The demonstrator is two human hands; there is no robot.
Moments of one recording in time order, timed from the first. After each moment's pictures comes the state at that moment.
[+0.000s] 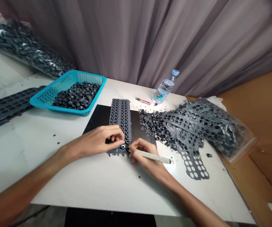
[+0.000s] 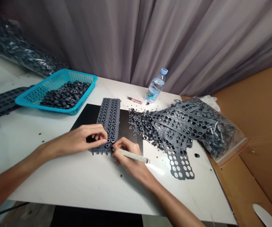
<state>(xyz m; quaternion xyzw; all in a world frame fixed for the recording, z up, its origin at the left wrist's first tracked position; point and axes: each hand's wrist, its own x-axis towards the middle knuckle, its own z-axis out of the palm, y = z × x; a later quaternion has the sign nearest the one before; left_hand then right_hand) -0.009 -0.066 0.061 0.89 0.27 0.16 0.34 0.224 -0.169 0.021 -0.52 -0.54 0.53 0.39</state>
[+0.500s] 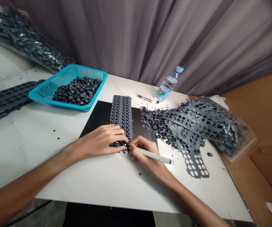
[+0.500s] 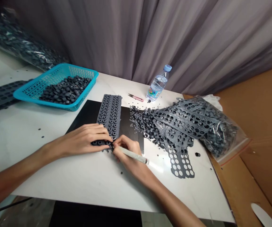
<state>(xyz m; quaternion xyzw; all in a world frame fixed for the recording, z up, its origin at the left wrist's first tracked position) -0.004 -0.071 0.037 0.96 0.17 0.16 0.18 0.223 -0.167 0.022 -0.53 -0.58 0.50 0.37</state>
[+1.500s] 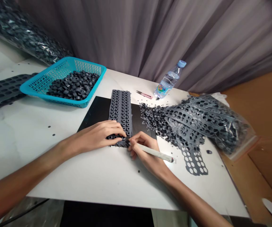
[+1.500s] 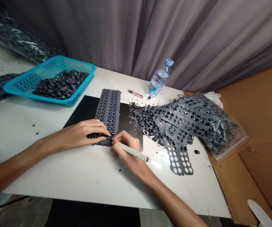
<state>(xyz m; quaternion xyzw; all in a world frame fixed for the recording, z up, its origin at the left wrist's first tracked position) -0.008 -0.064 0.034 0.92 0.20 0.17 0.28 0.222 -0.168 0.021 -0.52 -0.54 0.52 0.41</state>
